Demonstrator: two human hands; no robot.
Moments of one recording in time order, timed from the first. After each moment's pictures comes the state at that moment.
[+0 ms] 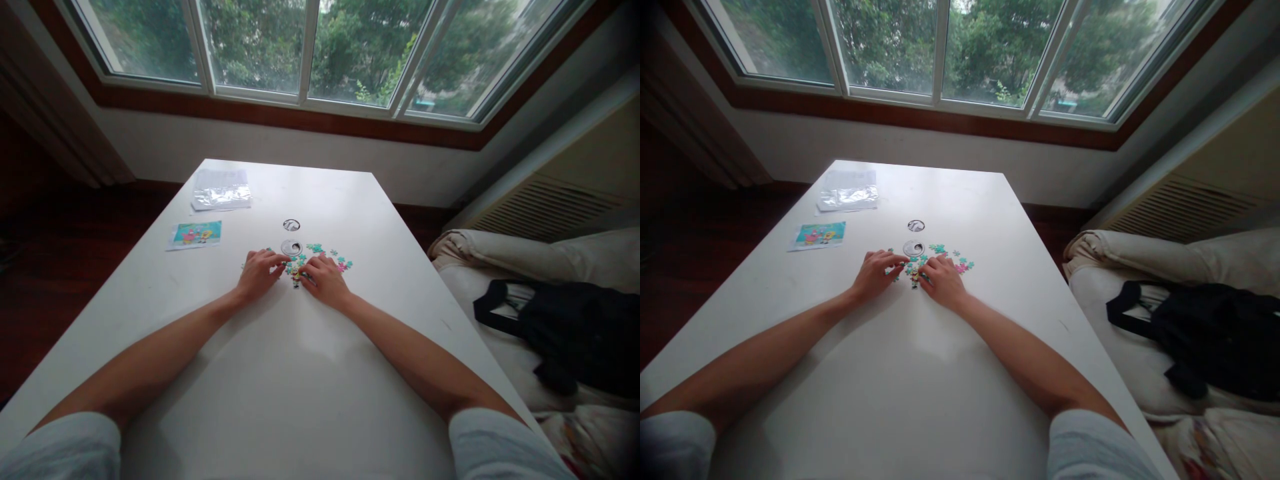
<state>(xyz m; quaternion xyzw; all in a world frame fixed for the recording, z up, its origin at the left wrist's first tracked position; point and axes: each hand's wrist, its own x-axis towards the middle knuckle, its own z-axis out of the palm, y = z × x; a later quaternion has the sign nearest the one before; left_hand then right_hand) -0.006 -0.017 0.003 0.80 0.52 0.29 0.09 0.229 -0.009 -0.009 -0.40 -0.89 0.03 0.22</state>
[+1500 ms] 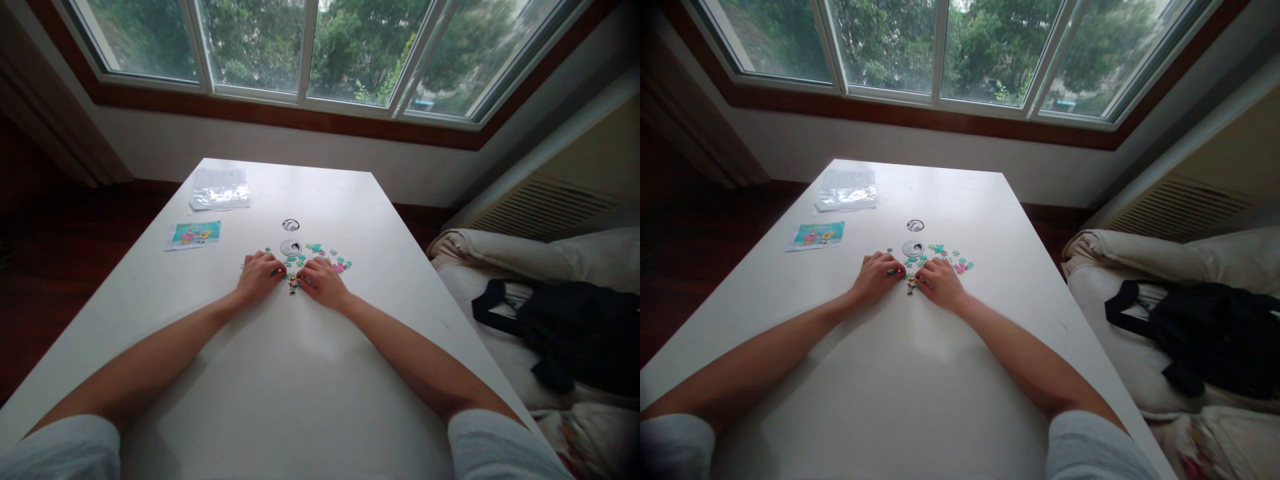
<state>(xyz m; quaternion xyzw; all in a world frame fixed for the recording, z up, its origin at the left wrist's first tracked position) -0.007 -0.019 -0.005 0.81 0.53 0.23 0.08 0.230 -0.009 -0.009 -0.36 -0.90 0.07 0.21</state>
